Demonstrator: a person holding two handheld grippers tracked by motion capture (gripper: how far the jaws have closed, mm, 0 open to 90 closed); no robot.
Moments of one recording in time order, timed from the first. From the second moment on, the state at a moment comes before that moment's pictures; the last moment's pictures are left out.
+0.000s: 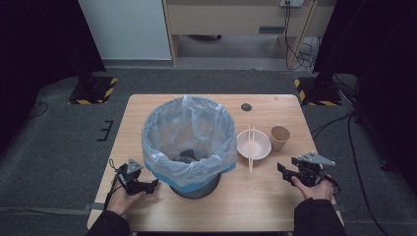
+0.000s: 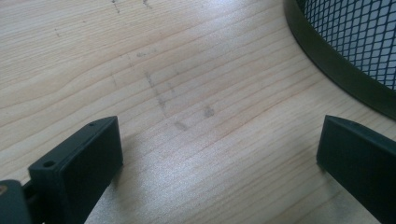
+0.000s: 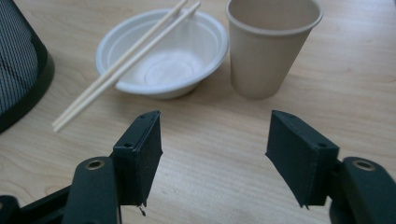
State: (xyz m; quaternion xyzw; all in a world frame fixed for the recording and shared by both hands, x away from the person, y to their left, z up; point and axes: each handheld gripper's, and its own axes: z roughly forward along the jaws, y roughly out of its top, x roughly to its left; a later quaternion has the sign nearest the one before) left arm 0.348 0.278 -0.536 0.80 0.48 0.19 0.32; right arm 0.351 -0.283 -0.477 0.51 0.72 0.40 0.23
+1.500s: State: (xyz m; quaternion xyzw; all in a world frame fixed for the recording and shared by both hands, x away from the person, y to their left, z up) left arm 0.347 0.277 -0.536 0.80 0.47 0.19 0.32; right arm 0.446 -0.294 -0.459 0.57 0.66 0.39 0.28
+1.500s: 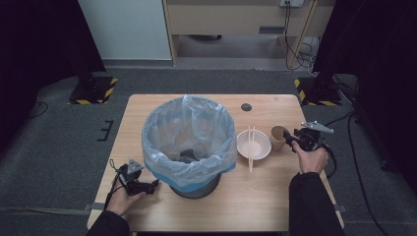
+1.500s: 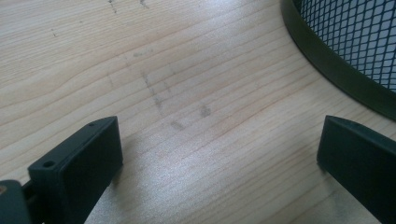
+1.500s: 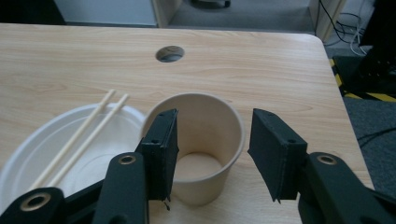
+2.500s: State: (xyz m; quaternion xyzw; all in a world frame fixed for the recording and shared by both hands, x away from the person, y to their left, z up) left arm 0.347 0.275 -0.536 0.80 0.47 0.19 0.32; right arm 0.445 -0.301 -0.468 0.61 0.64 0.40 0.24
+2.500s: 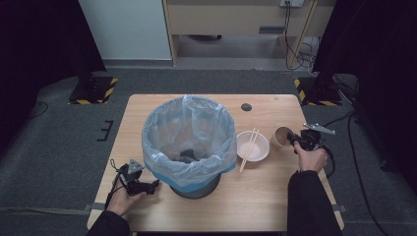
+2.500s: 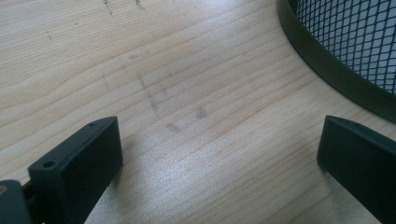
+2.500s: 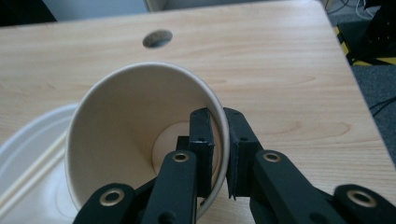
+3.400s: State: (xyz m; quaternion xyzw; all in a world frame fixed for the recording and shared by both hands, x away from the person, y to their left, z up) left arm 0.347 0.274 -0.536 0.80 0.47 0.19 0.32; right arm 0.399 -0.303 -0.397 0.54 0.59 0.54 0.28
